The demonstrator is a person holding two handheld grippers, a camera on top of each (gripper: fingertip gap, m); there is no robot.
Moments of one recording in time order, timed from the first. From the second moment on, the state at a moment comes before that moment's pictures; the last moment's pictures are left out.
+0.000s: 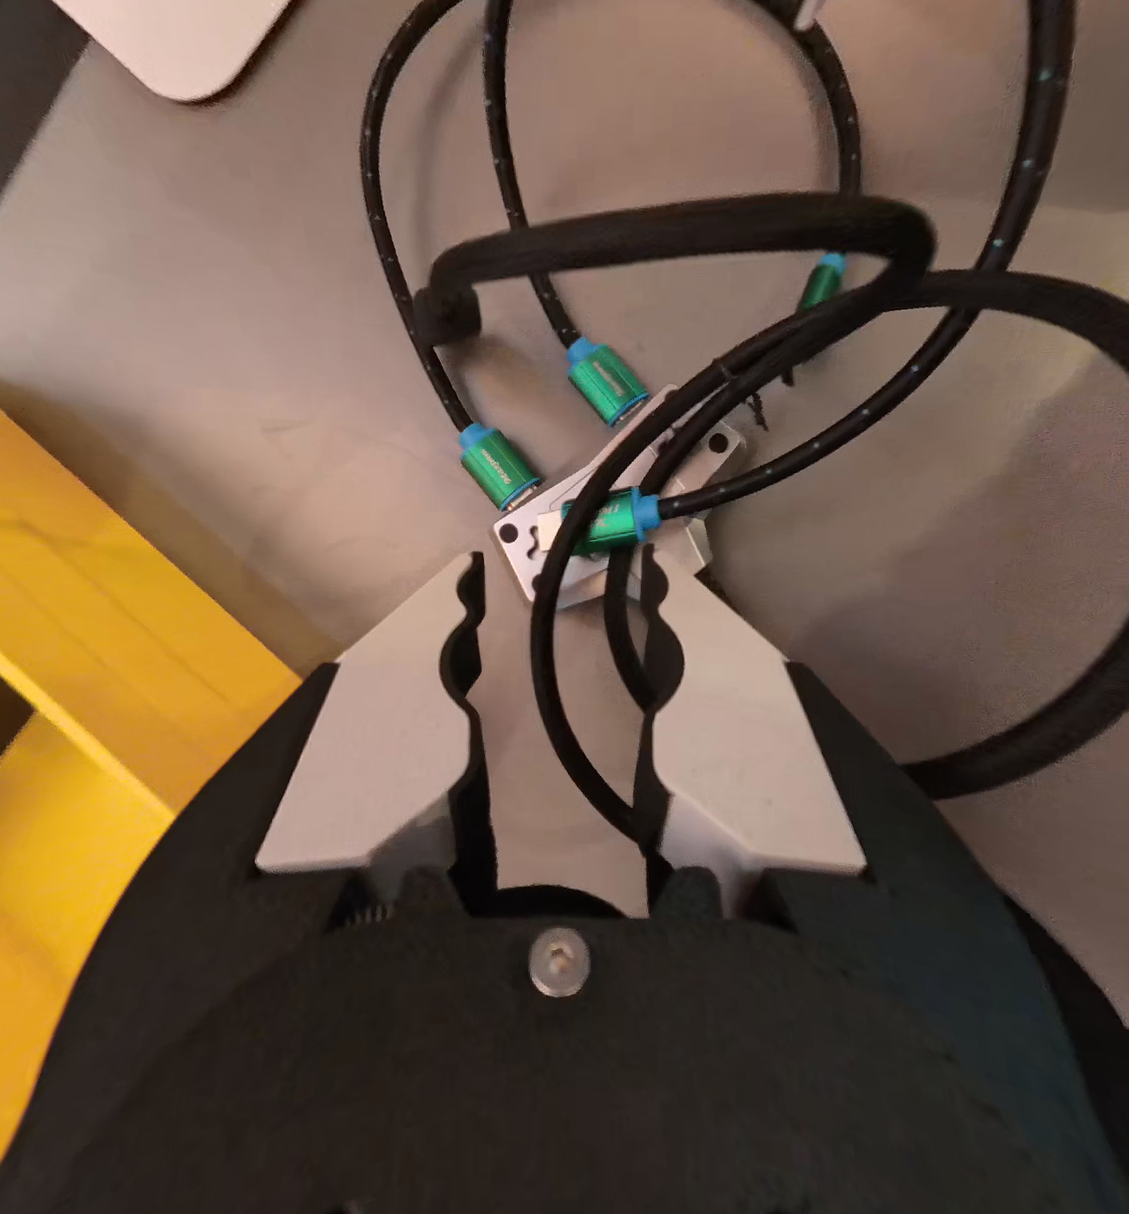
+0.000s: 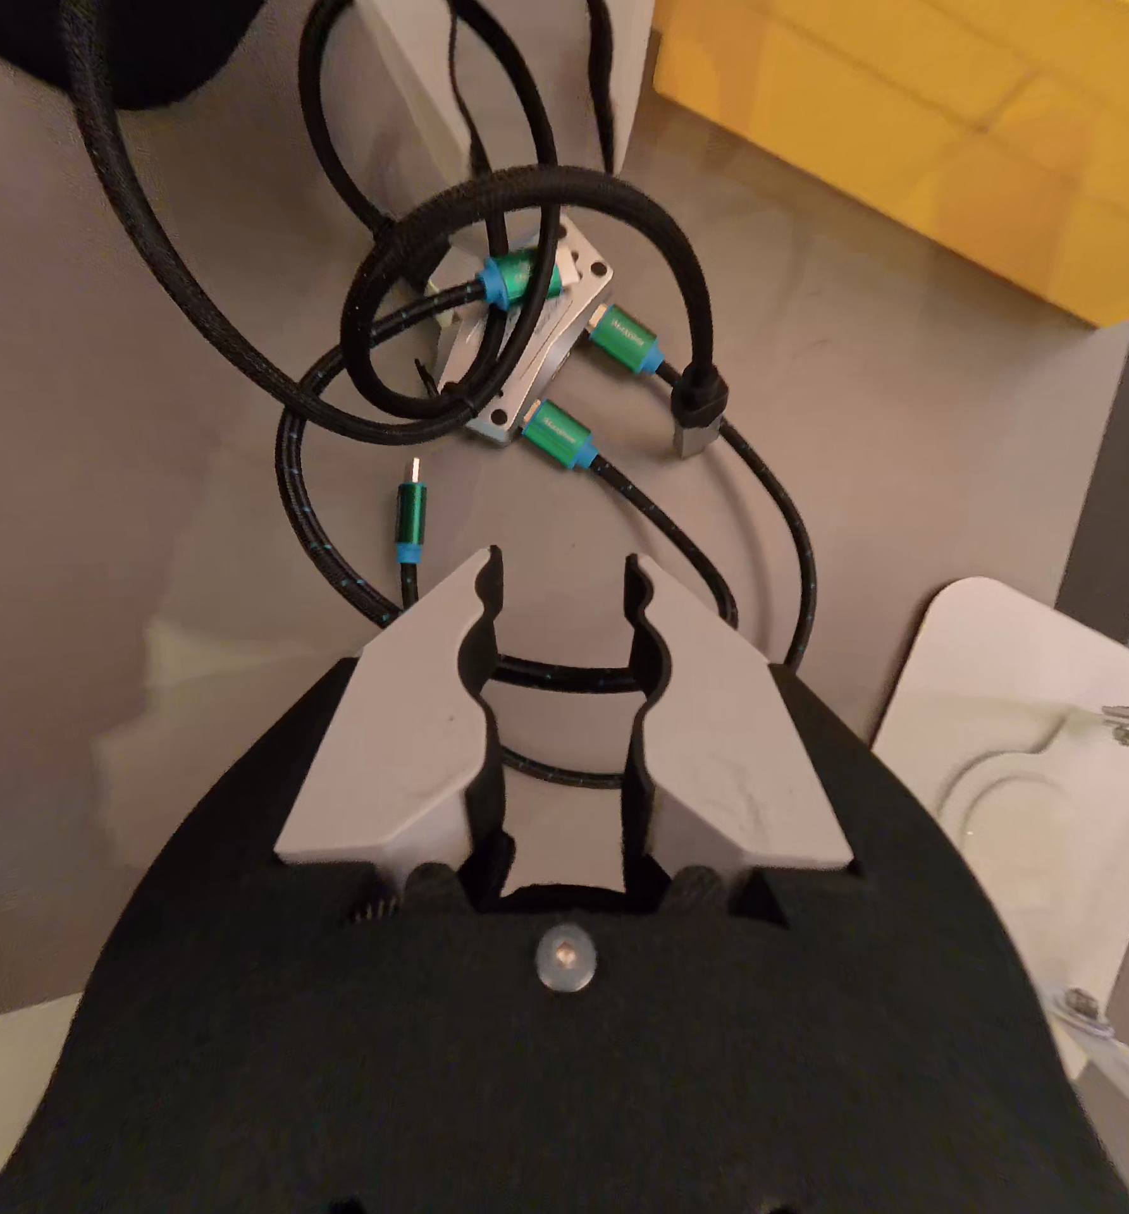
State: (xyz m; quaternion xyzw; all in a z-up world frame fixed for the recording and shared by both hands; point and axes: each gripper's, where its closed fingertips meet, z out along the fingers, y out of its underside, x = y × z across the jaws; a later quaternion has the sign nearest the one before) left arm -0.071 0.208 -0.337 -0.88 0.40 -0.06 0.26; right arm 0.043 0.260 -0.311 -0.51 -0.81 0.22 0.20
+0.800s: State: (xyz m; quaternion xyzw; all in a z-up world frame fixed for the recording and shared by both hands) left arm -0.069 0.148 -0.356 -0.88 0.19 -0.40 0.20; right arm 0.060 0.265 -0.351 -0.54 -0.80 0.22 0.13
